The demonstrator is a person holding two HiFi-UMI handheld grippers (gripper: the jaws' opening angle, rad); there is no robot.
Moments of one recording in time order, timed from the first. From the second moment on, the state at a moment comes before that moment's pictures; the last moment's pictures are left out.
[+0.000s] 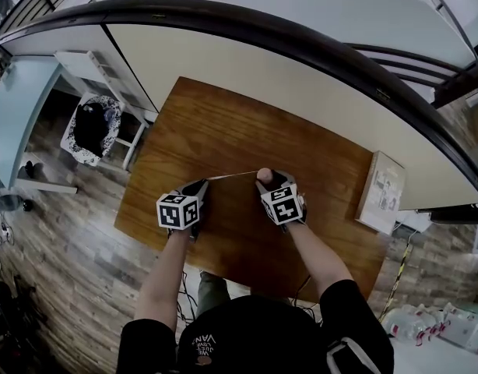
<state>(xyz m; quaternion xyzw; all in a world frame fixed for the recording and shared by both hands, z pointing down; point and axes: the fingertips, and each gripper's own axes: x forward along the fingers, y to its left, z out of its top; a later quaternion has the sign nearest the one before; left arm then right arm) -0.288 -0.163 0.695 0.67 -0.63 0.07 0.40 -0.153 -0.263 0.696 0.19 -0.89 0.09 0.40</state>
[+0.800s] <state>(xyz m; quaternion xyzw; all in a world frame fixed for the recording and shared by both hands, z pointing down) -0.285 -0.163 0.709 0.64 -0.61 0.10 0.45 -0.143 -0.254 0.701 0.19 -0.89 0.11 0.39</state>
